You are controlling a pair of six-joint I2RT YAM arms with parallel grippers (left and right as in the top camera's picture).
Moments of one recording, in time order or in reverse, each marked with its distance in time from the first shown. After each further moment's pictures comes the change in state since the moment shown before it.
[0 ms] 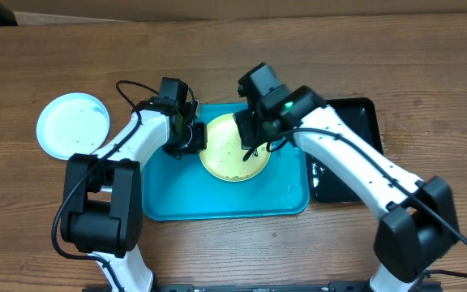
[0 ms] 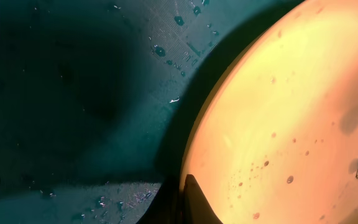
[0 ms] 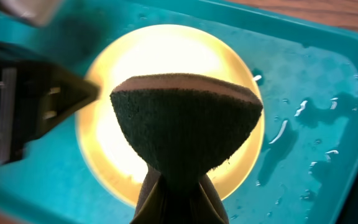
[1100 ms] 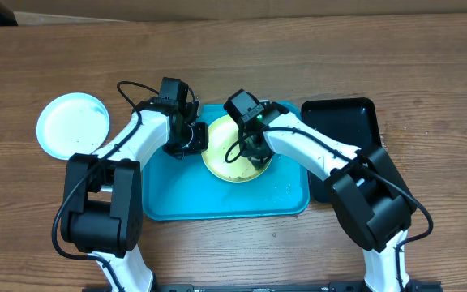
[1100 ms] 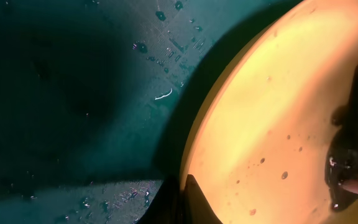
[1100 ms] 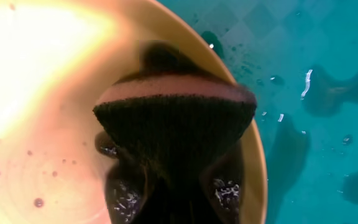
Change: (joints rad) left arm 0.000 0.000 0.000 0.000 0.035 0.000; right arm 0.023 0.232 -0.081 0.123 0.186 0.224
